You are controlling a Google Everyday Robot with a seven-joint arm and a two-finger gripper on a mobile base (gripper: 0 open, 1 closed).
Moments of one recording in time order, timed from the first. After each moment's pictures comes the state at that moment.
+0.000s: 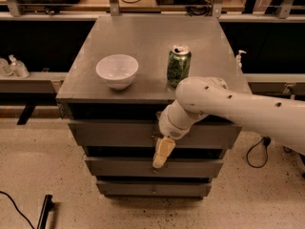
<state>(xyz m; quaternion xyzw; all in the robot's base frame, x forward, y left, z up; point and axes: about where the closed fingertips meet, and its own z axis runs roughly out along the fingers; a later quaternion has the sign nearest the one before) 0.548 -0.028 0.670 -0.68 0.70 0.09 0.21</state>
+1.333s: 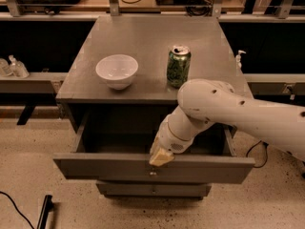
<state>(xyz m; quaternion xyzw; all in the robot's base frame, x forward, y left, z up) 0.479 -0.017 0.693 -0.68 0.70 0.13 0.18</state>
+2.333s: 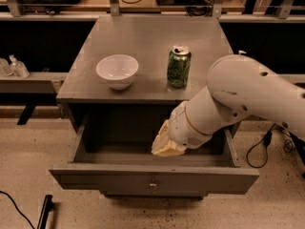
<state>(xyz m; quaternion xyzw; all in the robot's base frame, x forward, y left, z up) 0.437 -0.030 0.785 -0.69 0.67 0.15 0.24</state>
